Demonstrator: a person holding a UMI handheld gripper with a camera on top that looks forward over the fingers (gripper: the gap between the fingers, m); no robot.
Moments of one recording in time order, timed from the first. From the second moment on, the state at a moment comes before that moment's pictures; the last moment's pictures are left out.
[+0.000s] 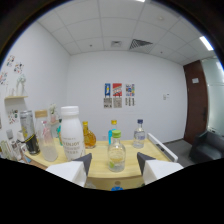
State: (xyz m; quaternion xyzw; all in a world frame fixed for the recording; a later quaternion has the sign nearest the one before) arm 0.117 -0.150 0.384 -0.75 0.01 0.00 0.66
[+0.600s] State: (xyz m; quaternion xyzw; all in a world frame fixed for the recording) arm 0.120 -0.124 0.396 -0.76 0.01 0.03 0.65
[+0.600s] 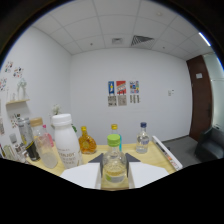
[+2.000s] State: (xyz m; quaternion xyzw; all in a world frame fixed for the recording) arm 0.122 -0.192 0.188 -0.62 -0.49 -0.46 0.40
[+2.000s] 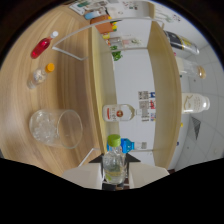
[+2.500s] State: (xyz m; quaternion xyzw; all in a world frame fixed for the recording) arm 0.104 -0.189 0.179 -0.47 -0.62 -0.54 0.31
